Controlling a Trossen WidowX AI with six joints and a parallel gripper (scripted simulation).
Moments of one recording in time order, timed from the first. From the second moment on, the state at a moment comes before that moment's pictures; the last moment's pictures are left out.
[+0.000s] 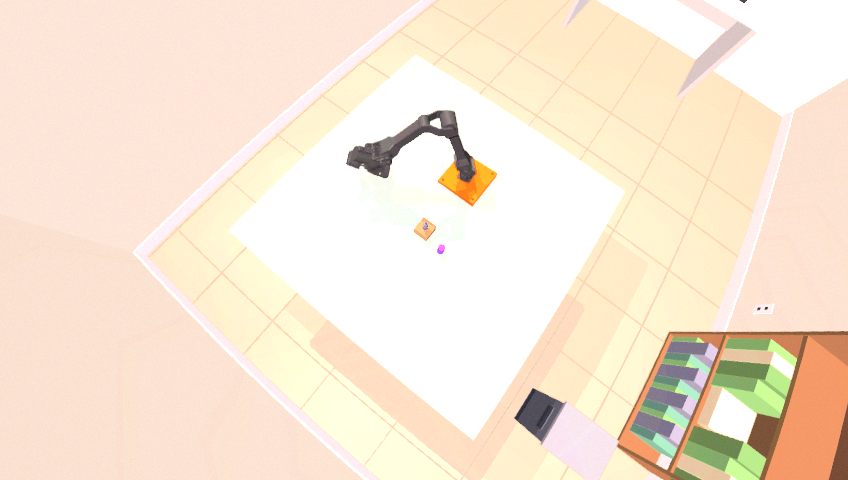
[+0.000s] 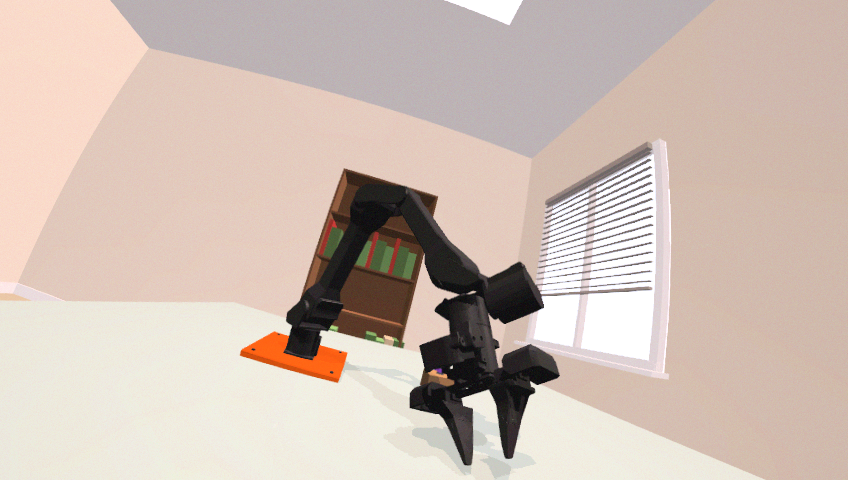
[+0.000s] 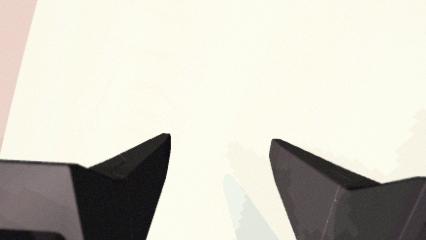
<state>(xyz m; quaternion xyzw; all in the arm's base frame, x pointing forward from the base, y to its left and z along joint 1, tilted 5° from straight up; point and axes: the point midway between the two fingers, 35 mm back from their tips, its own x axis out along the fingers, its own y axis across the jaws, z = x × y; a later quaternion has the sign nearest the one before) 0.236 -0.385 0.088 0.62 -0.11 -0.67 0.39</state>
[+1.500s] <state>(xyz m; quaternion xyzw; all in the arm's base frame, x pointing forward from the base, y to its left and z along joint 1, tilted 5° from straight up) 0.364 0.089 0.117 0.37 0.57 -0.39 0.63</state>
